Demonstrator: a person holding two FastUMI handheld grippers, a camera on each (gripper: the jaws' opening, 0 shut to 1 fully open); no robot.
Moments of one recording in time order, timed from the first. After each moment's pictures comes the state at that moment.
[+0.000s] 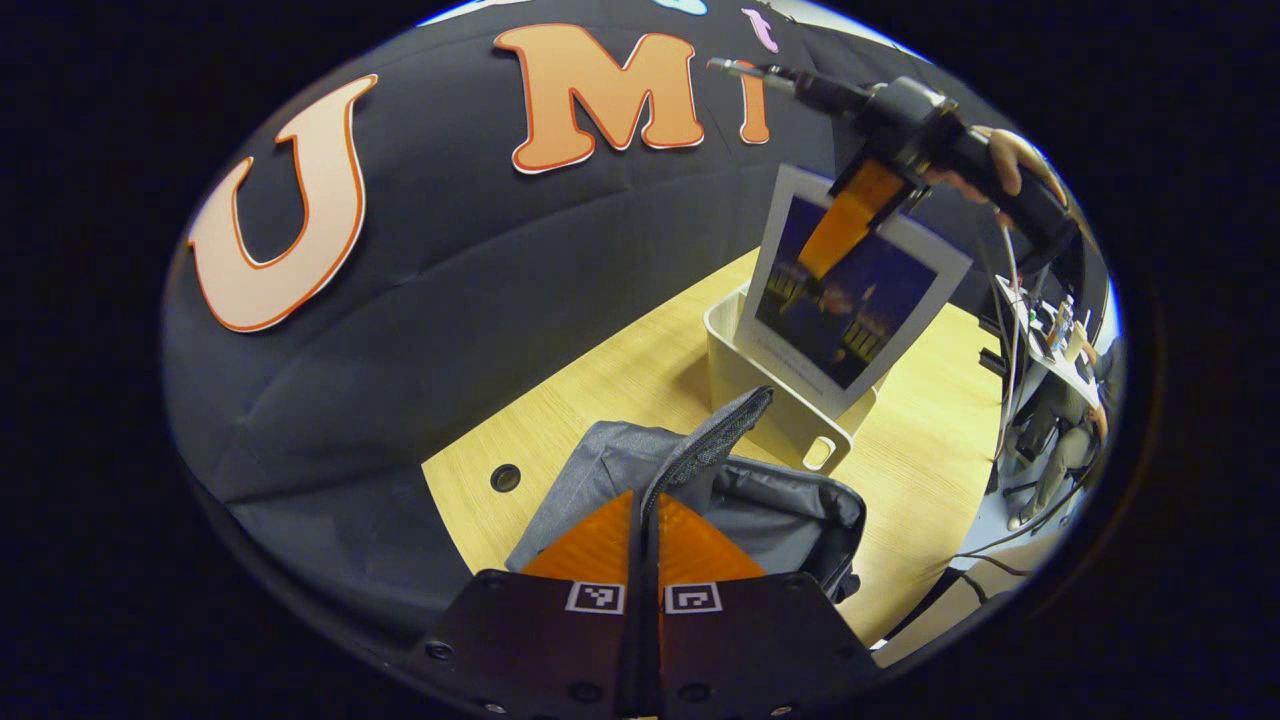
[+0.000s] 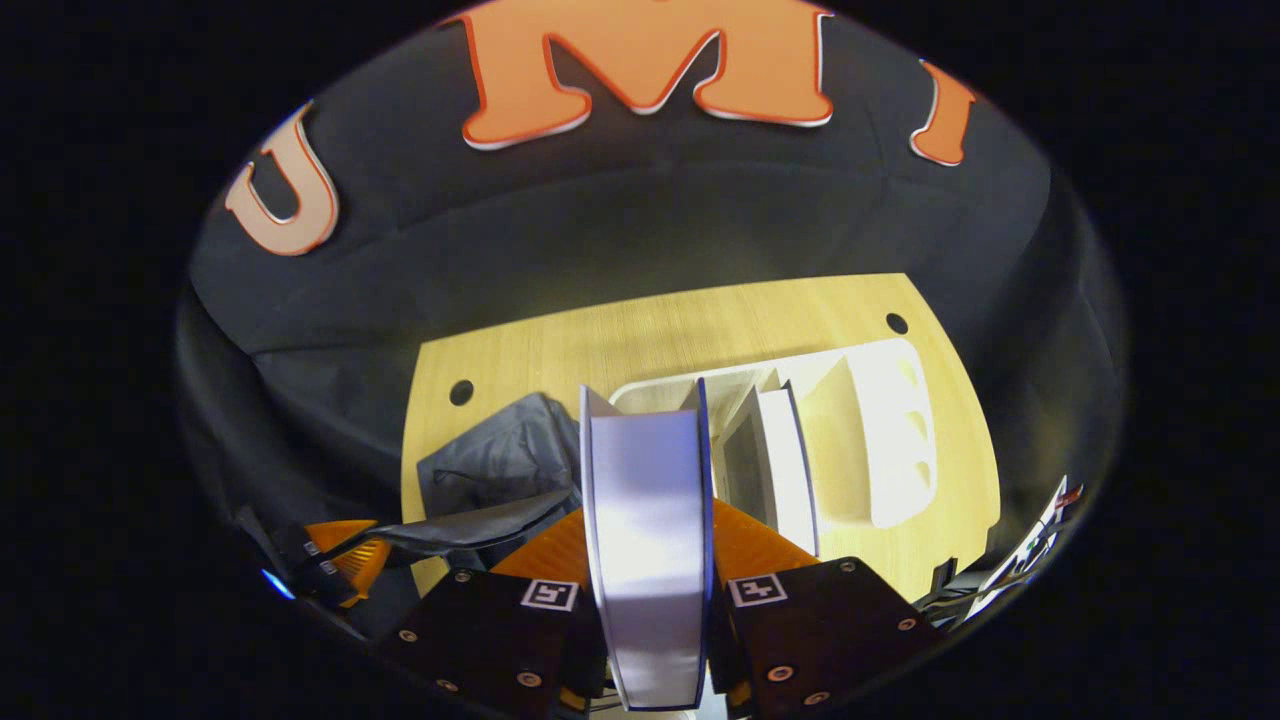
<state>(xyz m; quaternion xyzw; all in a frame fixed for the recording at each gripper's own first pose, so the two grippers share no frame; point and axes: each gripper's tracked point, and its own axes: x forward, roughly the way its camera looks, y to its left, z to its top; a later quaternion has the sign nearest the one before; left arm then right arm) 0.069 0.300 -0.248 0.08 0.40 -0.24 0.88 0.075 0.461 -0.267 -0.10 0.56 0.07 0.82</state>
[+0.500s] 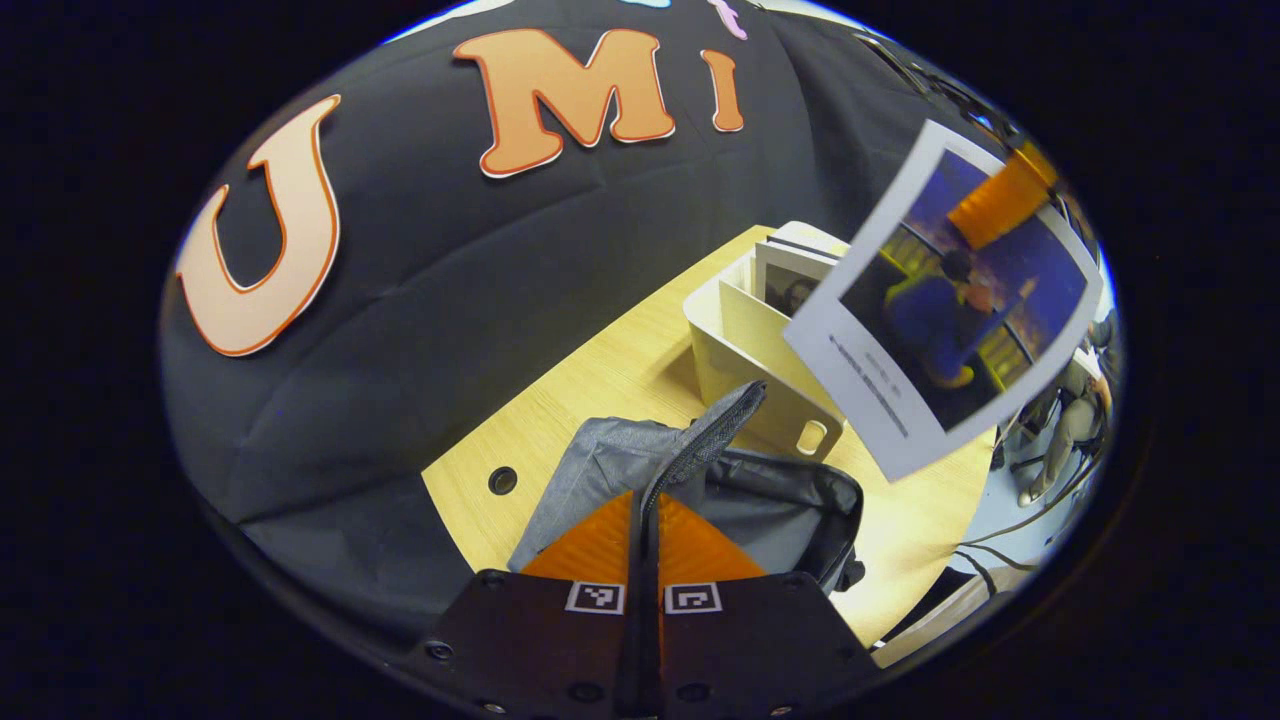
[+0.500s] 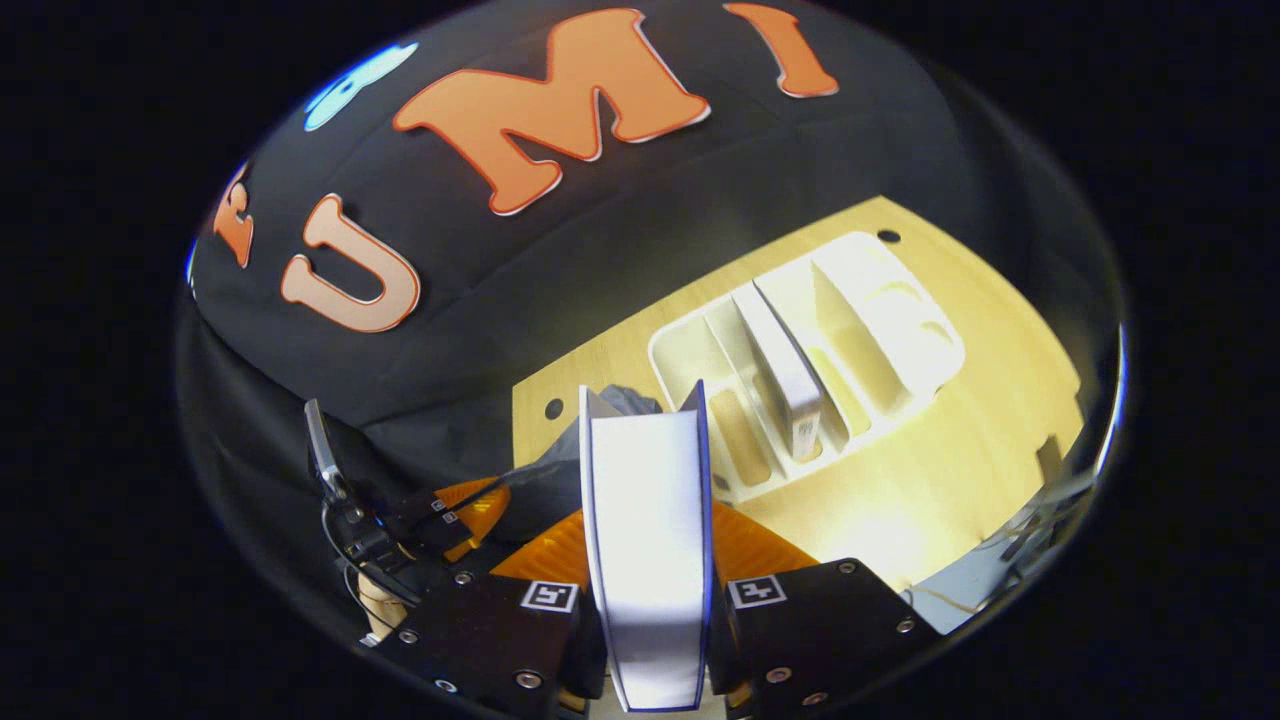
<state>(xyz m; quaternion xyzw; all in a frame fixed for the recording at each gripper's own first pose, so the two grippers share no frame) 0.059 0.285 -0.248 0.12 0.40 -0.26 0.87 -0.054 0.437 -0.243 0.13 0.55 0.08 0.82</state>
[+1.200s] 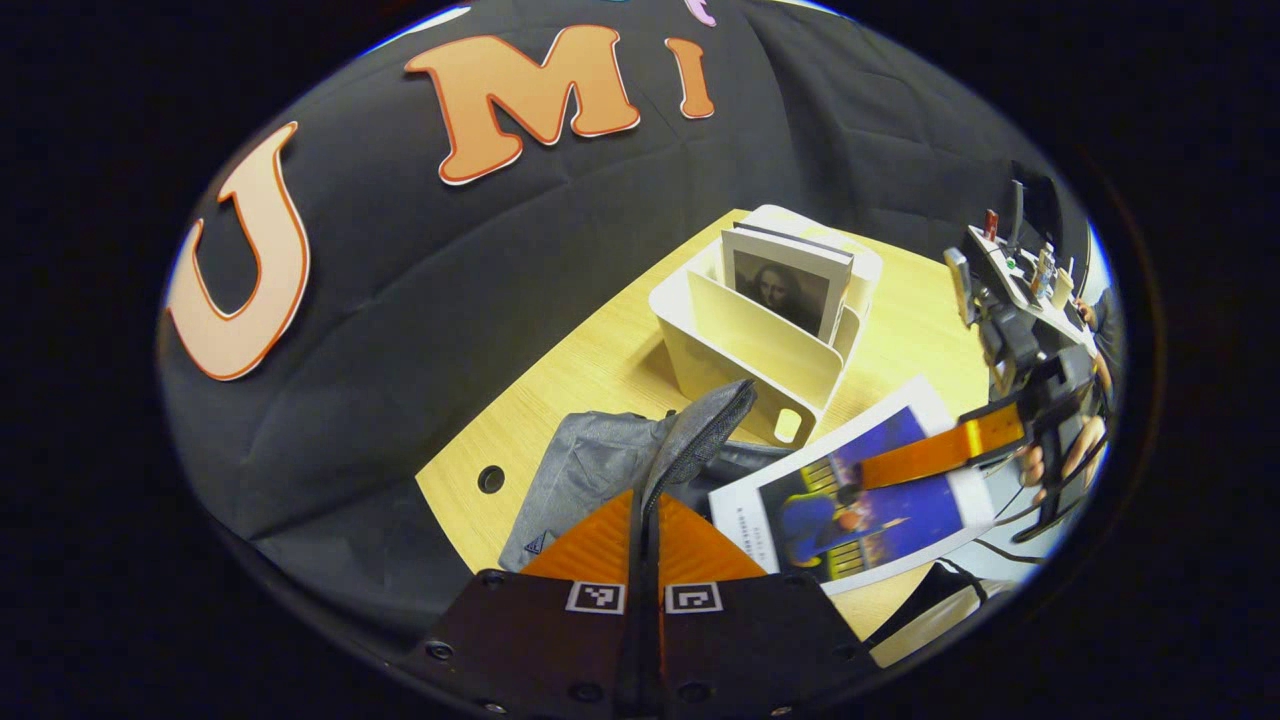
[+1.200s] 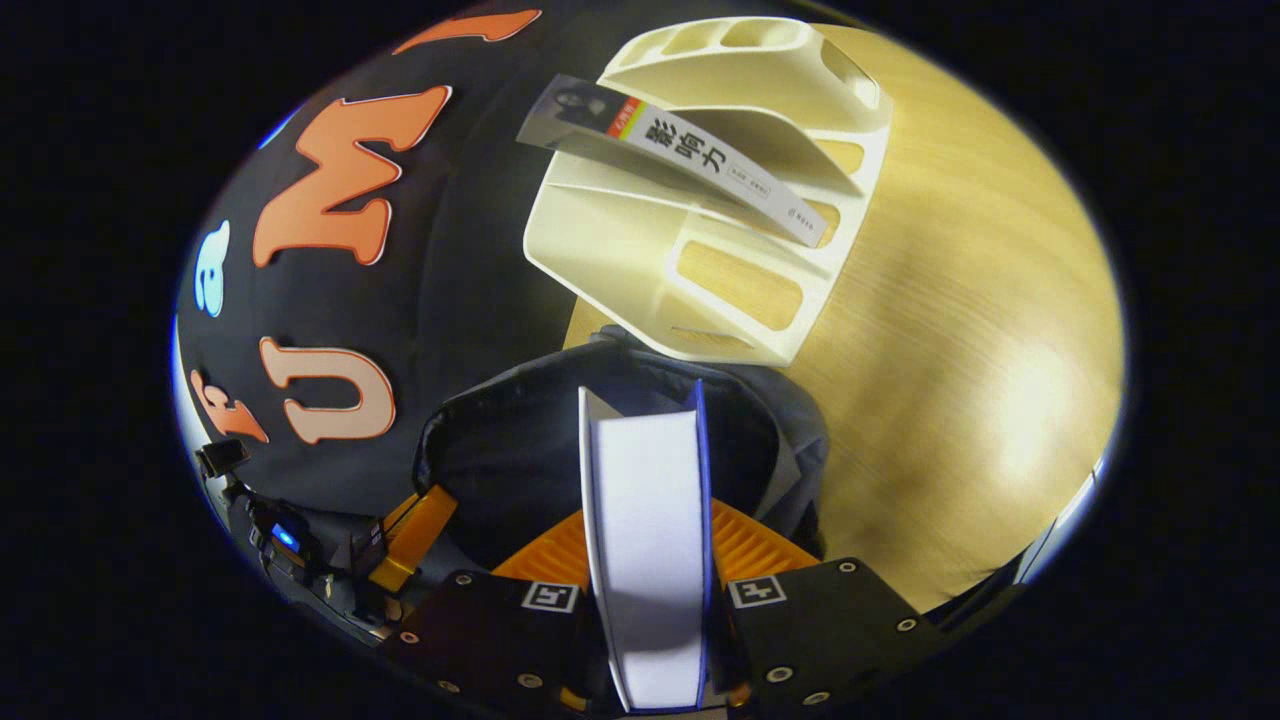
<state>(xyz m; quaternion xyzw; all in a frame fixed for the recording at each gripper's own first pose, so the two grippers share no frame) 0.049 0.264 -0.237 0.15 0.41 -0.27 0.86 -0.111 0.489 -0.438 0.44 0.53 0.03 0.73</state>
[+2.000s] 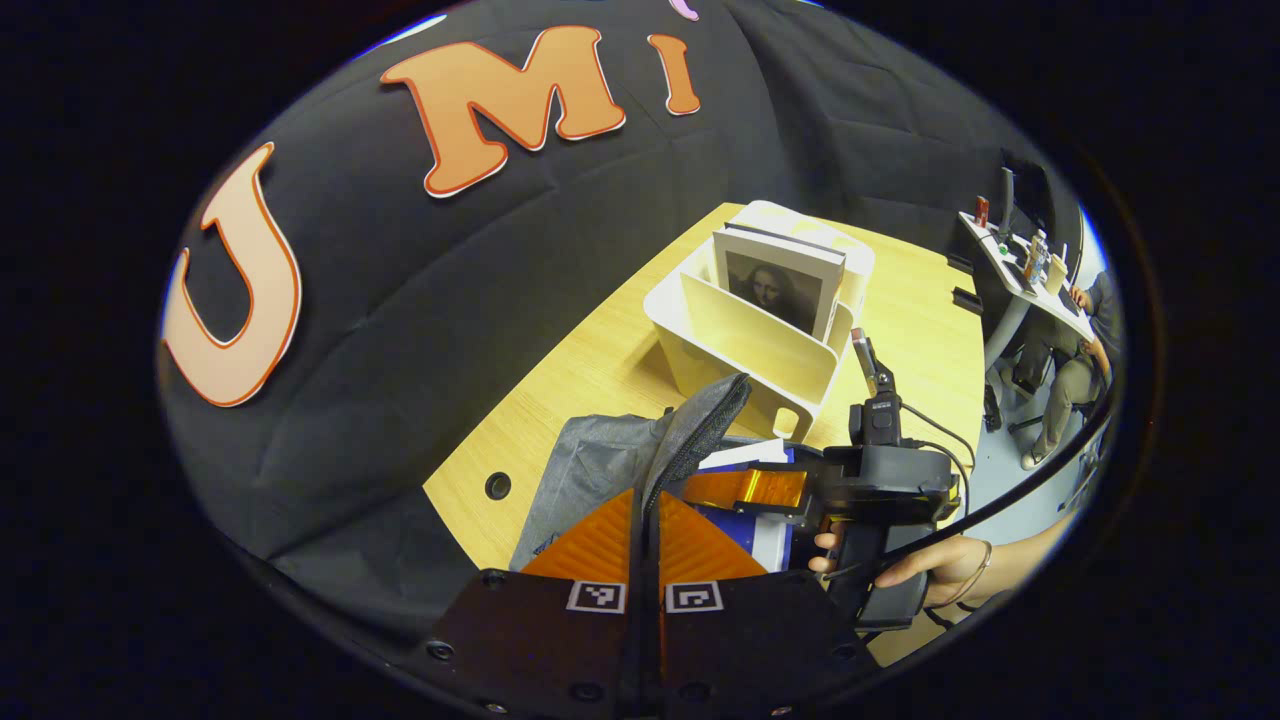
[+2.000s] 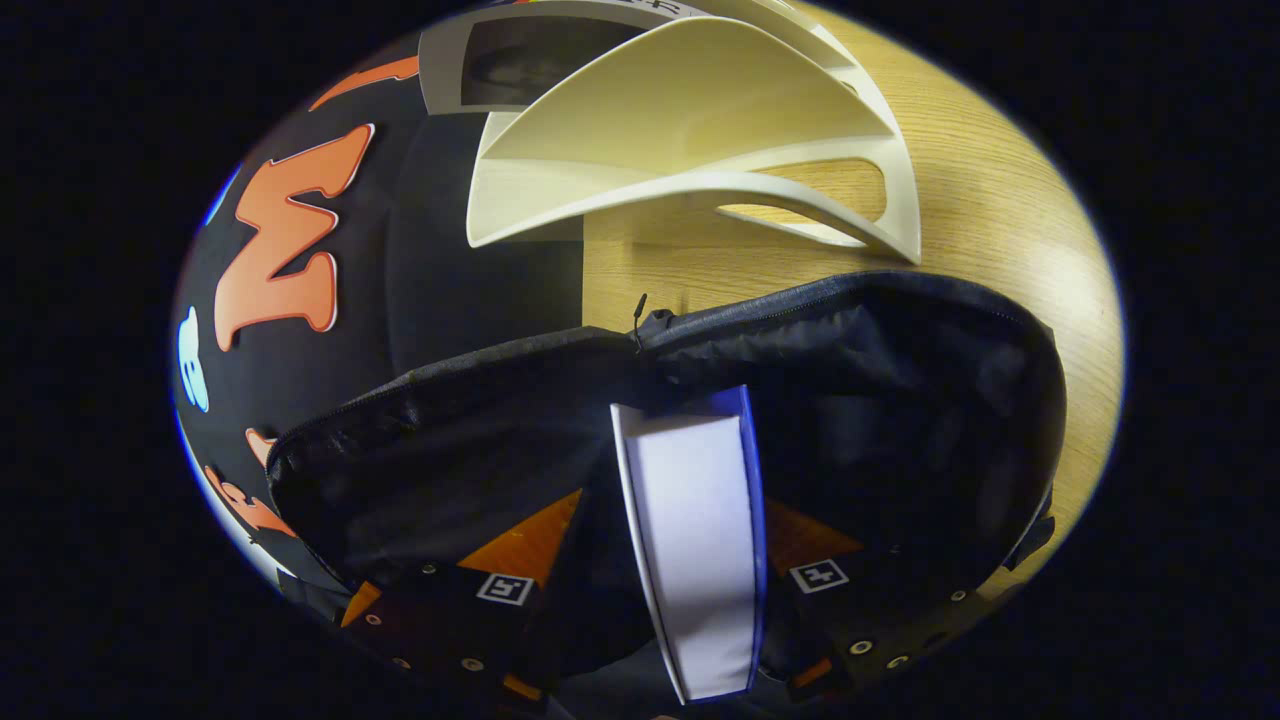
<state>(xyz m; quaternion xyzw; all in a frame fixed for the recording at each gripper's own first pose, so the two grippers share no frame) 0.058 0.270 -0.232 0.16 0.42 -0.28 0.85 -0.047 0.584 -0.503 0.53 0.47 -0.04 0.70</state>
